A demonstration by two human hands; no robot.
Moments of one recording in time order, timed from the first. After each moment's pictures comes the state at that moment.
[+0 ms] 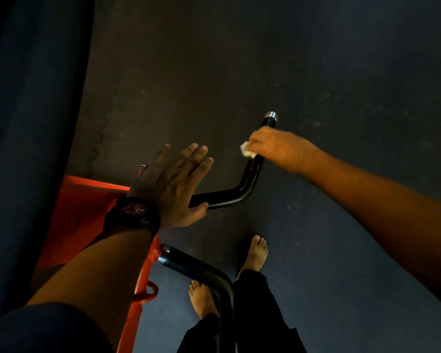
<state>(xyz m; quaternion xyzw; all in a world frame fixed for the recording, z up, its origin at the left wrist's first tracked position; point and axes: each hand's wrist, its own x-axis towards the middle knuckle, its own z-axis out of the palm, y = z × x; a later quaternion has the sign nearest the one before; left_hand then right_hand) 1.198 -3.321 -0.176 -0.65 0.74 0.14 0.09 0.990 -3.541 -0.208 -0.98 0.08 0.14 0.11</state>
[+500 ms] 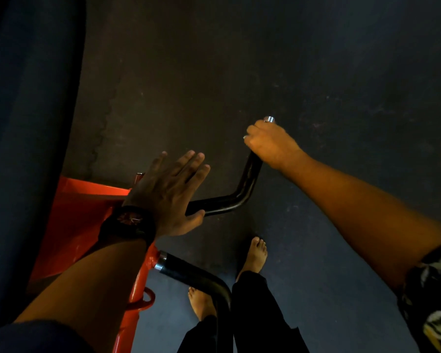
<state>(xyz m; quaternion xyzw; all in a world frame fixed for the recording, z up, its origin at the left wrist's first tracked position) 1.198 -3.320 -0.175 -0.65 0.74 0.14 0.08 1.018 -3.550 -0.229 -0.96 0.15 0.21 -0.05</state>
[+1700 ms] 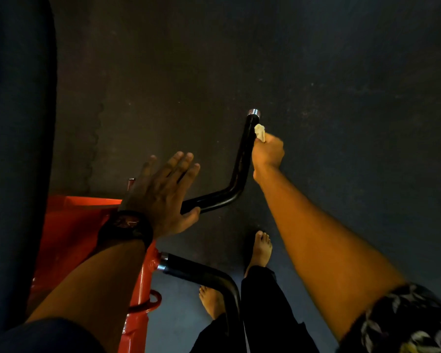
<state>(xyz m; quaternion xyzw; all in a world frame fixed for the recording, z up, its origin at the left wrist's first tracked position) 1.198 -3.320 -0.177 -0.66 0.74 0.12 0.08 1.017 -3.498 -0.254 -0.44 0.76 -0.24 0.41</state>
